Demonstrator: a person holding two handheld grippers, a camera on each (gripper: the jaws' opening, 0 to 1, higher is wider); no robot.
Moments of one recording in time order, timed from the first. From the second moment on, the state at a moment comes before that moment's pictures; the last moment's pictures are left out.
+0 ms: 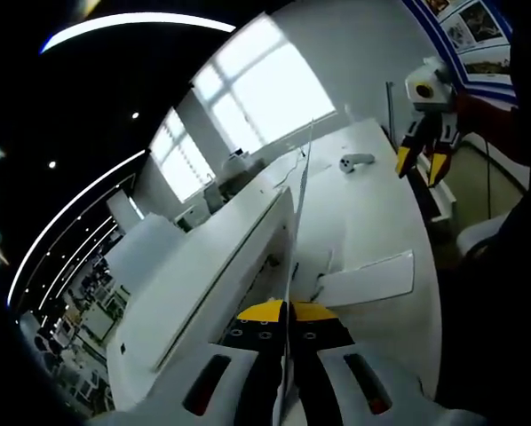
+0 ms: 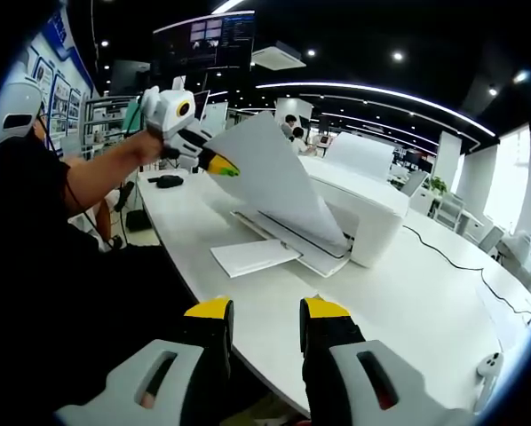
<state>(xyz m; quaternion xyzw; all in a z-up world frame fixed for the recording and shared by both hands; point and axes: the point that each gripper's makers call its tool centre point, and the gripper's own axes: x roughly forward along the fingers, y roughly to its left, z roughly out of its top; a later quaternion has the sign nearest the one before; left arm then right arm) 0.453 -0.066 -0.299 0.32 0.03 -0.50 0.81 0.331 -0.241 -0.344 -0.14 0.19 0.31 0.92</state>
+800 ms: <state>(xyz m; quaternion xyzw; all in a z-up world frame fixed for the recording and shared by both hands) 0.455 -0.071 -0.291 0.33 0.02 -0.50 0.80 0.332 -0.245 -0.342 -0.14 0.19 0.31 0.92</state>
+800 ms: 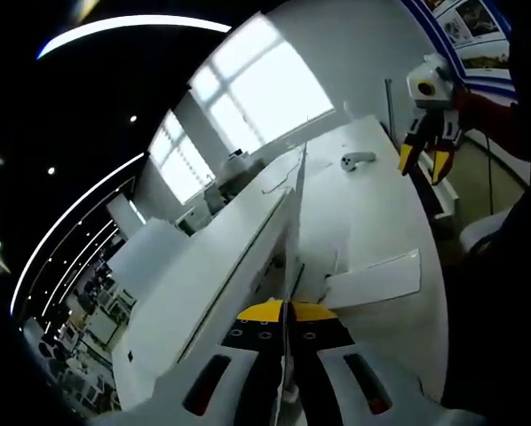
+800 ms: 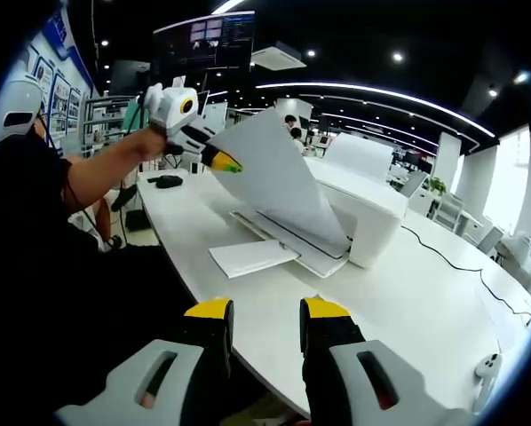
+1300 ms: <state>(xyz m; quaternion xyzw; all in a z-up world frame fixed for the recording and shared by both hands) 0.461 -0.071 -0.289 0.34 0.02 -0.50 0.80 0.333 -0.246 -0.342 -0.14 0.19 0.31 0.92</state>
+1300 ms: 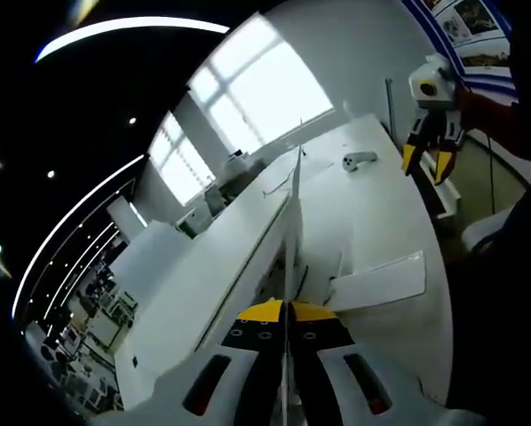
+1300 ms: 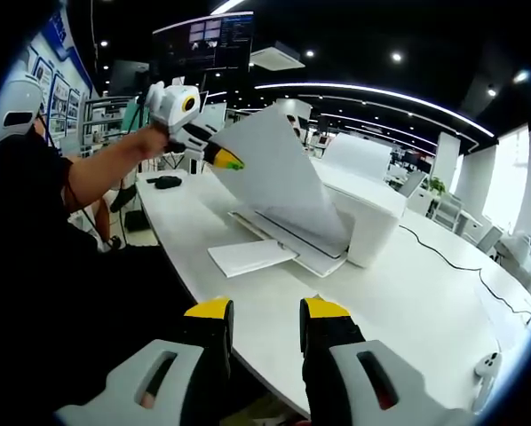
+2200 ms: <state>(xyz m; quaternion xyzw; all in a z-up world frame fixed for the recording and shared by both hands) 0.482 -0.069 -0.274 0.33 0.02 -0.49 0.81 0.332 -0.246 -0.346 -0.14 0.19 0.31 0.92</state>
